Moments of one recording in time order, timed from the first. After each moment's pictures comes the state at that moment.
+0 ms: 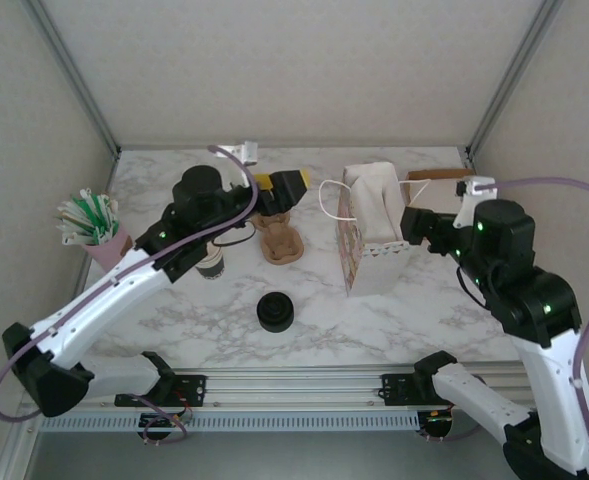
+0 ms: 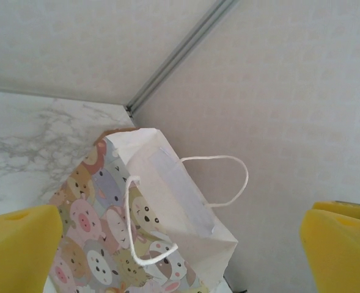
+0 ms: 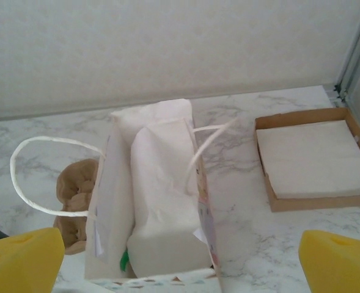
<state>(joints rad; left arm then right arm) -0.69 1.21 1.24 -0.11 0.13 -0.72 0.44 0.83 1.45 -1.05 0.24 0.30</state>
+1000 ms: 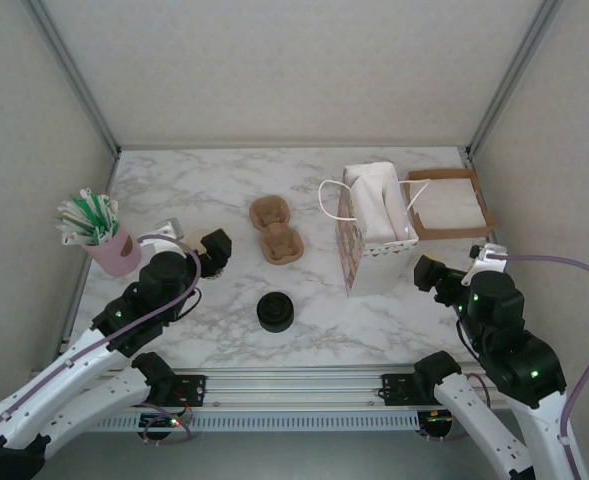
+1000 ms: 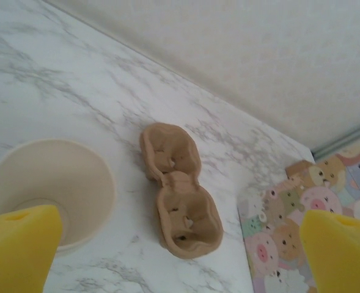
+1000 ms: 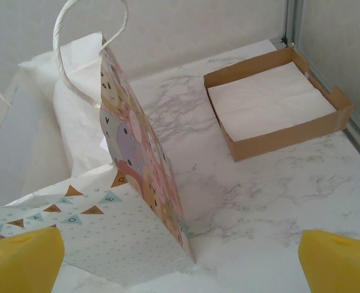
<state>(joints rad) -0.69 0.65 0.67 -0.36 -0.52 -0.81 0.44 0.43 0.97 -1.00 0.36 0.45</state>
